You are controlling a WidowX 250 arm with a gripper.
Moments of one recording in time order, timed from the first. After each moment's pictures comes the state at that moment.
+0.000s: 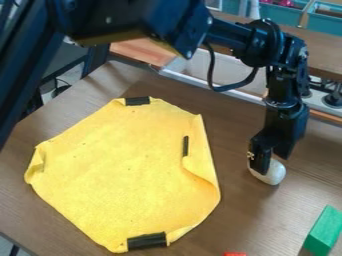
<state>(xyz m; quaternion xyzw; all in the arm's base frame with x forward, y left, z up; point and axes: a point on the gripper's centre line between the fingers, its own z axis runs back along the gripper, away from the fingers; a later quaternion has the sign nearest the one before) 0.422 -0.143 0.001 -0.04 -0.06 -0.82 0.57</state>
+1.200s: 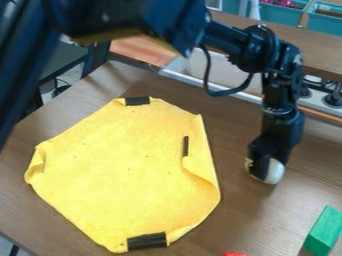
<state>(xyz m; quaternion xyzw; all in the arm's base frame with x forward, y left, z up) 0.413 -0.139 -0.008 -0.04 -0.06 -0.81 0.58</state>
